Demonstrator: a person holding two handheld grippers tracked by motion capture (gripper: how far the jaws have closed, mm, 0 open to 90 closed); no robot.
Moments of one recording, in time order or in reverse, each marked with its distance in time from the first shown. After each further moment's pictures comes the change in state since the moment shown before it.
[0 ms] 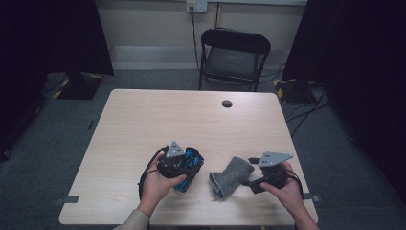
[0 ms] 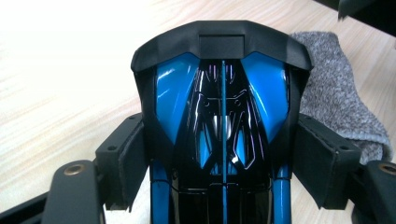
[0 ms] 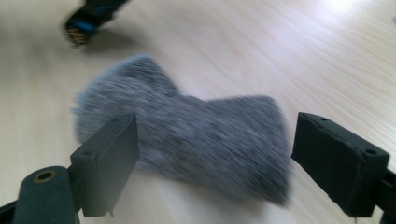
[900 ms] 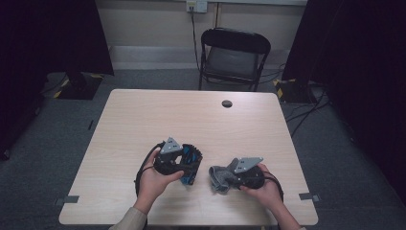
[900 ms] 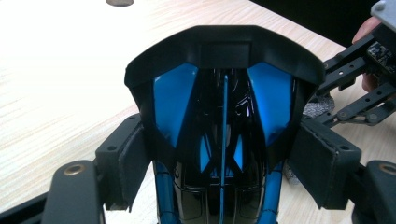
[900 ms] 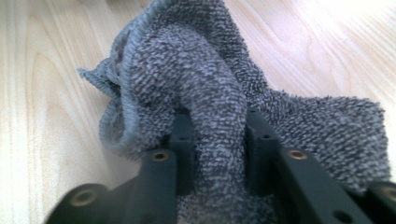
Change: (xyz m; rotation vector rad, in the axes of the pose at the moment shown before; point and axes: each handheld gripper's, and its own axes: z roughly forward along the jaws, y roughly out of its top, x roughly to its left) left arm 0.004 0.011 -0.014 -0.061 -0.024 -0.014; right arm 0.015 -0.003 0.058 0.172 0.013 -0.066
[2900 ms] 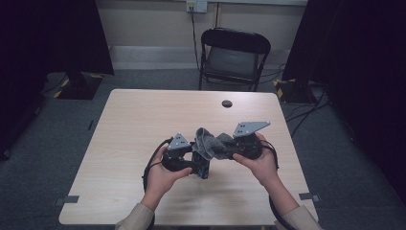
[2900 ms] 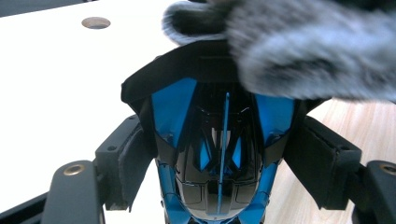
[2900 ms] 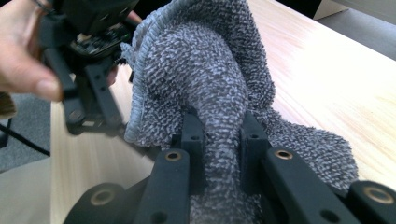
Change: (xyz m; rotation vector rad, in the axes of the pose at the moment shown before) left arm -0.010 0.020 0.011 -0.041 -0.061 0.001; right arm -0.017 0.109 -0.062 -0.281 0.098 0.083
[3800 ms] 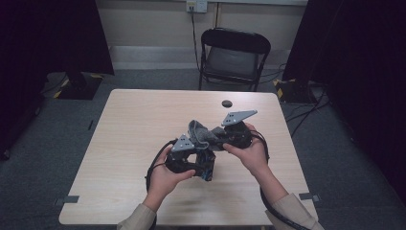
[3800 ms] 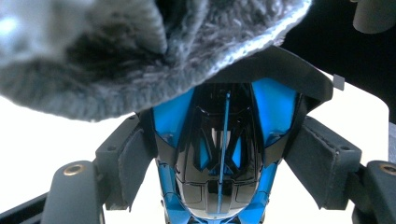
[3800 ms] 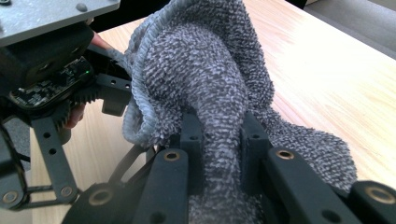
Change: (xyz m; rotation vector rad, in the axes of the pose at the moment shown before) left arm -0.009 0.002 0.005 0.010 -0.040 0.031; right arm -0.010 0.028 0.023 0.061 -0.037 0.029
